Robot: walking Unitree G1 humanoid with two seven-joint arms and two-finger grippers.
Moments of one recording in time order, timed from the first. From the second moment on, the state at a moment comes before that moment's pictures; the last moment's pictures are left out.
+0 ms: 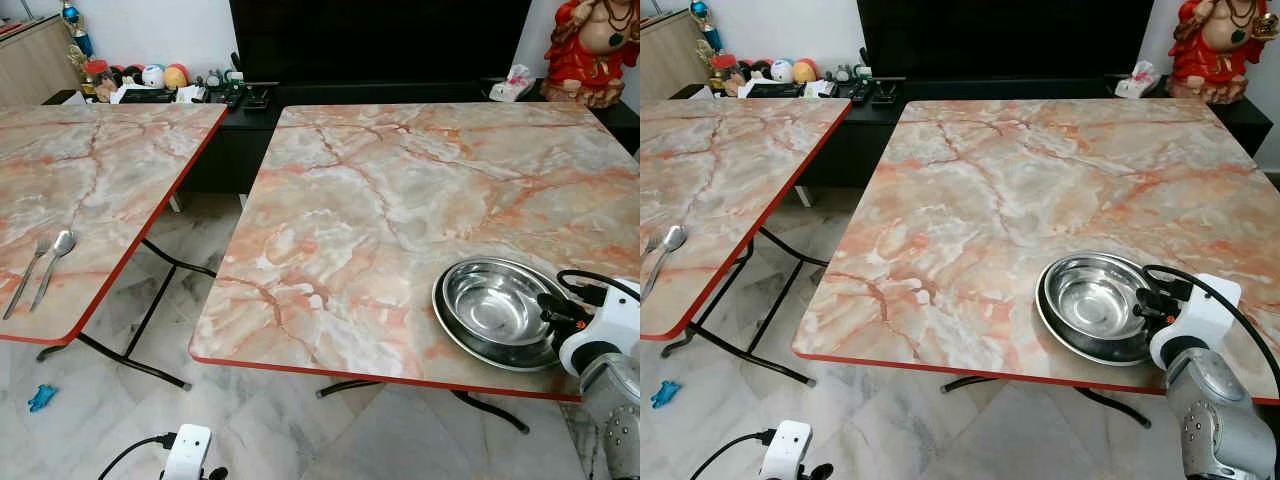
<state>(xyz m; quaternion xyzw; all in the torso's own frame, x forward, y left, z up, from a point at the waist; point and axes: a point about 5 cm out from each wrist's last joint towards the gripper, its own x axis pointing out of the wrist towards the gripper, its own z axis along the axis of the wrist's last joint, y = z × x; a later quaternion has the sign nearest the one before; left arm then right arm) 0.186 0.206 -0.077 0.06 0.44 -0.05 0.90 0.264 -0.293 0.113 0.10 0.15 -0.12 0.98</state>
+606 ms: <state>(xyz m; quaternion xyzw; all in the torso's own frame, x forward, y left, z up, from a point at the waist) 0.186 0.206 -0.077 0.06 0.44 -0.05 0.90 0.266 -0.288 0.112 0.11 0.15 -0.11 0.98</state>
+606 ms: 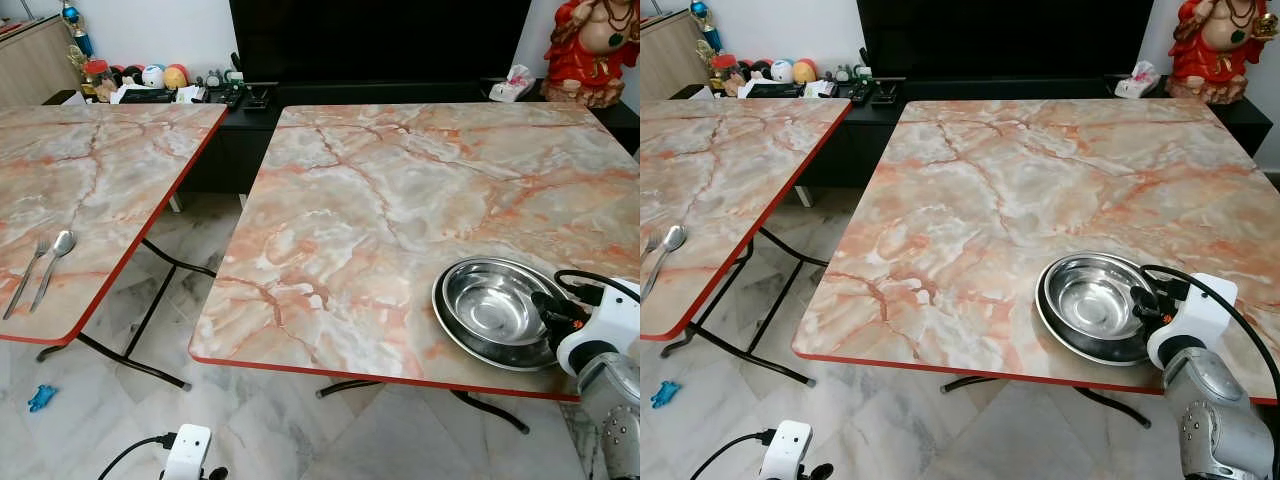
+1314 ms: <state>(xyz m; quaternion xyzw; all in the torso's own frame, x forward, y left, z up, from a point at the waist) 0.186 0.206 -0.077 0.05 0.44 -0.05 0.90 0.272 -0.287 0.145 0.11 0.02 -0.11 0.99</state>
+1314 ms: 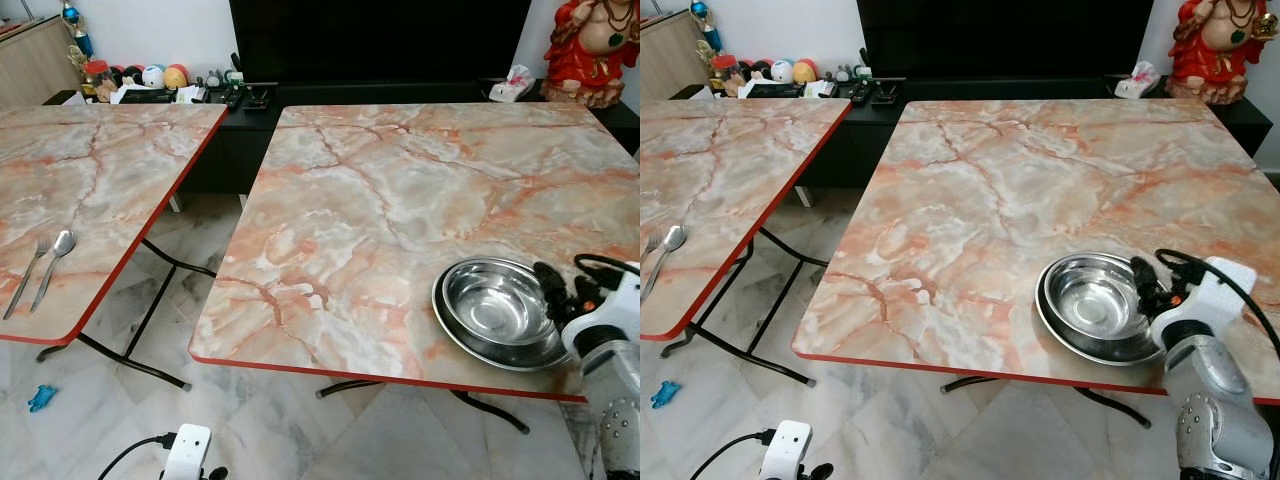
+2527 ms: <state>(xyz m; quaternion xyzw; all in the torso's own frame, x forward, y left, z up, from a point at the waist) 0.177 0.205 -0.082 0.06 0.43 -0.03 0.90 0.275 -0.219 0.141 0.01 -0.10 -0.09 0.99</state>
